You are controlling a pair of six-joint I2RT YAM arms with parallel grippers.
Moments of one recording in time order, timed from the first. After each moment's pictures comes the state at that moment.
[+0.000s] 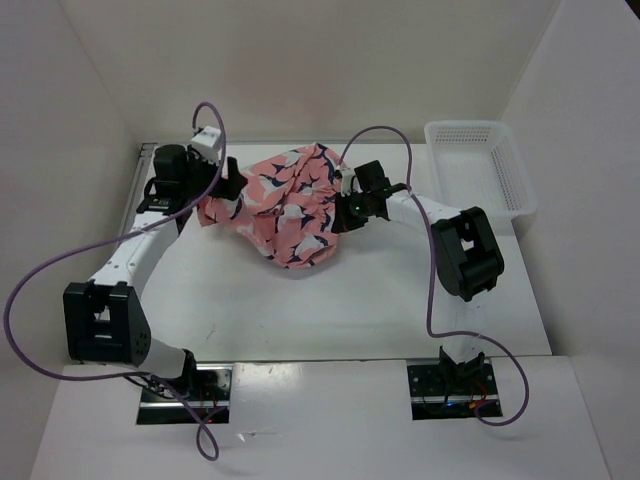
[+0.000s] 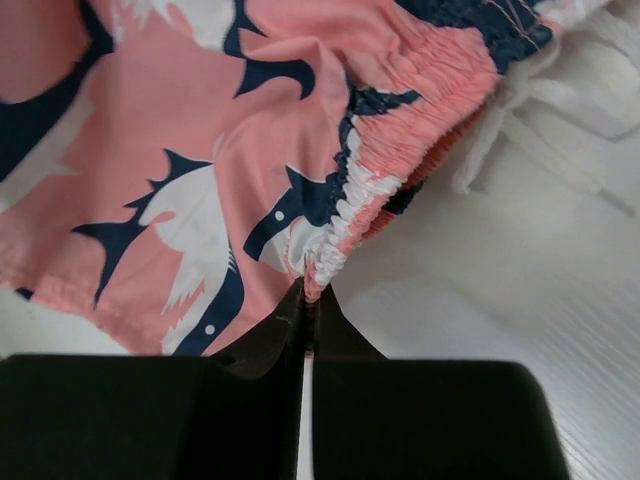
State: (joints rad) left arm -0.01 1.44 1.10 -0.04 0.38 0.07; right arm 0.41 1.96 1.36 -0.32 -0.44 0.08
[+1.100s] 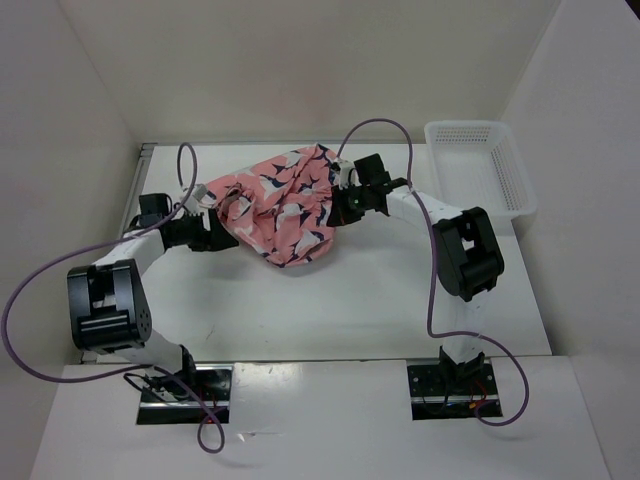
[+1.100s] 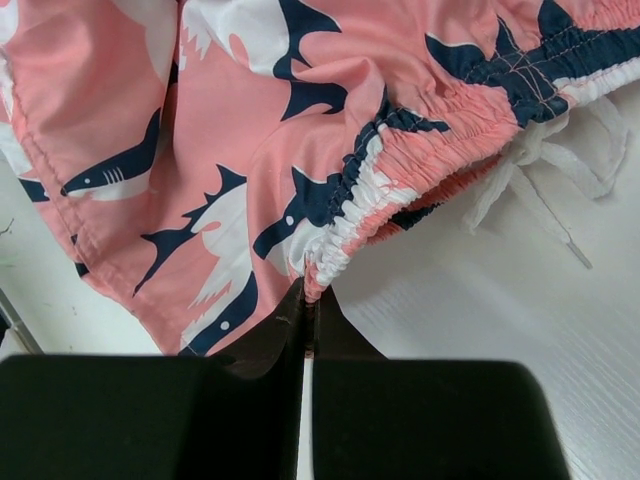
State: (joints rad) left arm 0.21 1.53 0.87 -0.29 0.83 0.07; right arm 0.41 1.96 1.41 -0.32 -0.52 0.09
